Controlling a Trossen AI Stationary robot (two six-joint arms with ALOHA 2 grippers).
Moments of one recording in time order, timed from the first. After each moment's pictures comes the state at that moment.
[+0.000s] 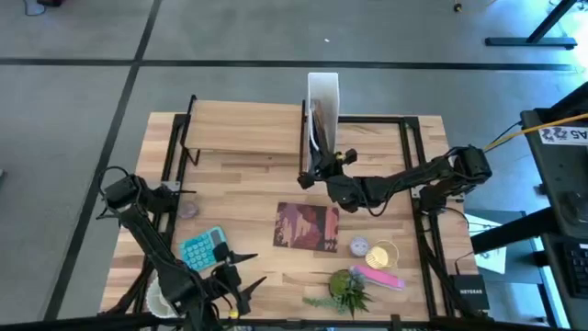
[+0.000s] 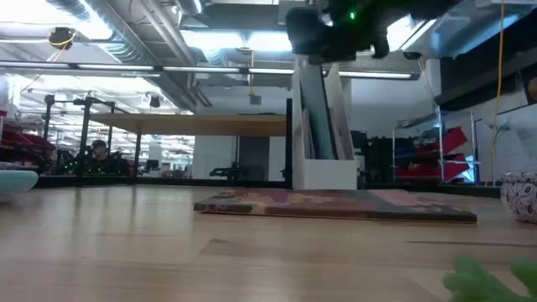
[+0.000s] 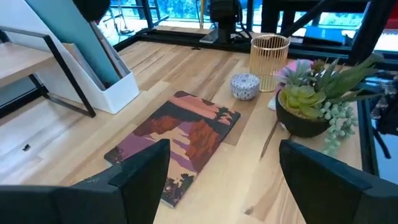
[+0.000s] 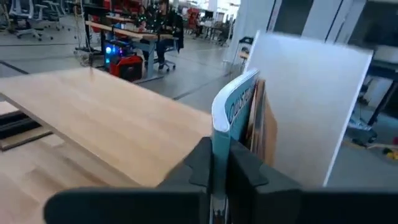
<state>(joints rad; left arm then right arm) -0.94 1.83 1.38 -0.65 -1.23 -1.04 0.16 1.60 0.95 0.45 1.23 0.06</state>
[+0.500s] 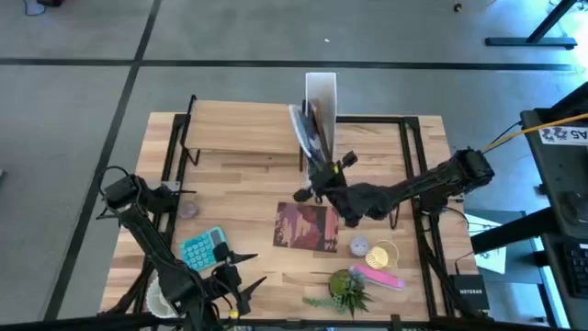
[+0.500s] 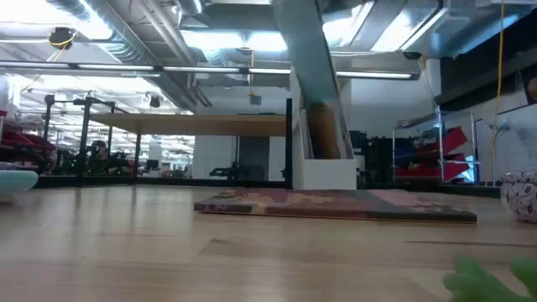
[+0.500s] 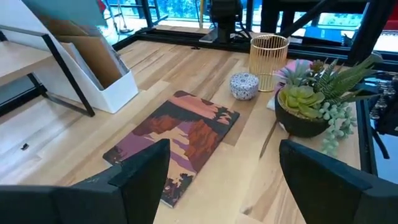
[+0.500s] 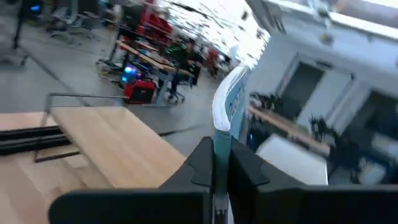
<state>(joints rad) -0.94 1.83 1.38 -0.65 -1.23 -1.04 0.37 1.60 1.17 0.66 1.24 -0.67</state>
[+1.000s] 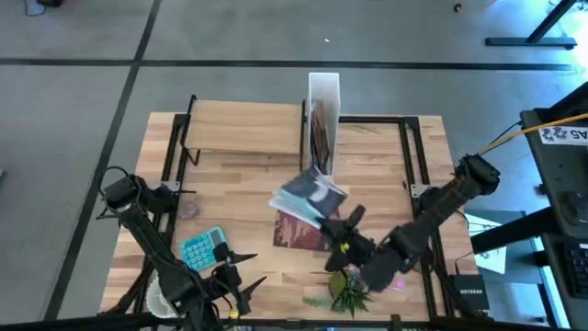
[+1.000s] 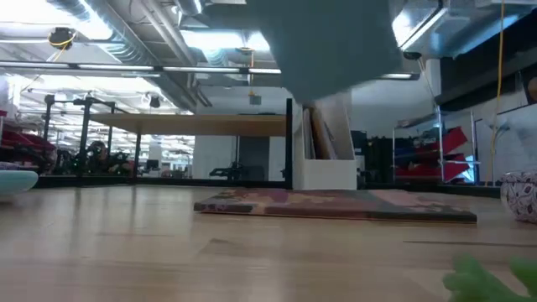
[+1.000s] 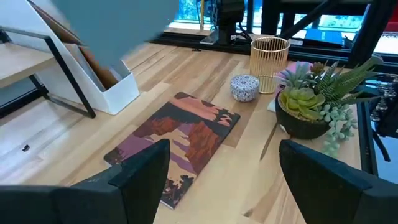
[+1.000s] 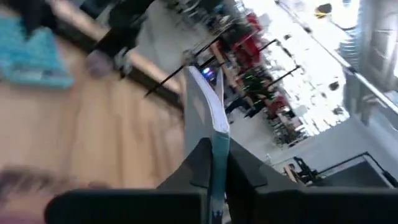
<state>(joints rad) -0.94 1.83 1.38 -0.64 -1.24 -1.04 0.75 1.60 1.25 -0.28 1.26 -0.24</state>
